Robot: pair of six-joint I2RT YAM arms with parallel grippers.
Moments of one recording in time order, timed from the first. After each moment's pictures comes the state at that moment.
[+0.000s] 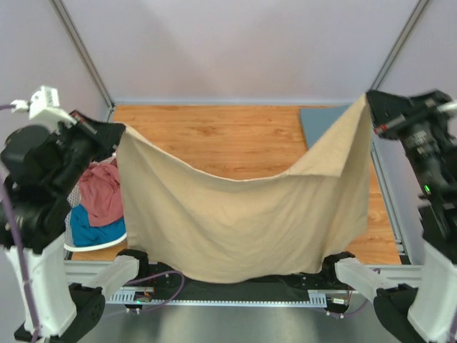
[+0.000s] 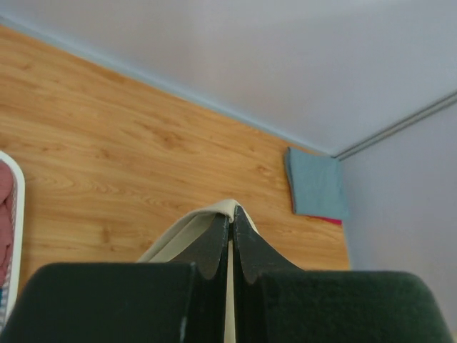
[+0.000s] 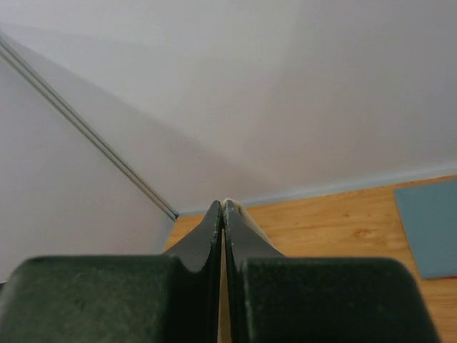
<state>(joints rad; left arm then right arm) -0.16 0.98 1.92 -1.07 0.01 -0.61 0.20 1.00 2.02 -0.80 0.02 0.55</state>
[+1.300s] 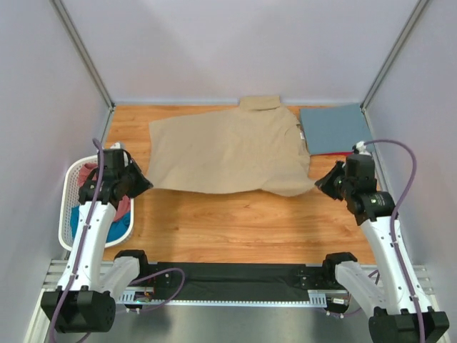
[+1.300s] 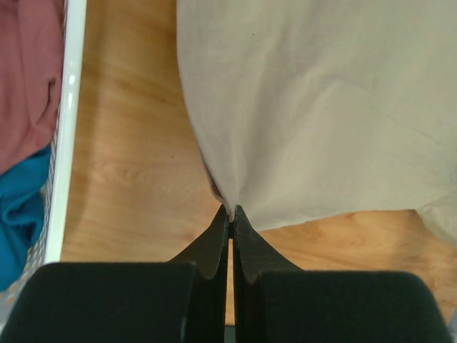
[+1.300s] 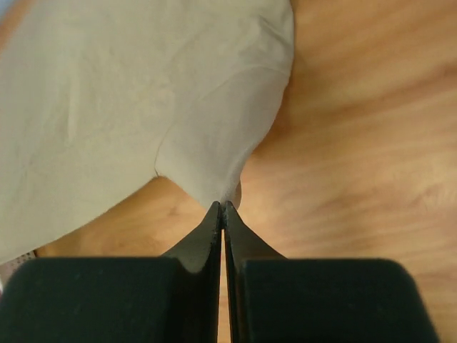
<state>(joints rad) 0.02 0.92 0.97 -0.83 0.12 -0.57 0.10 0.83 0.95 -0.74 -0.01 0.64</state>
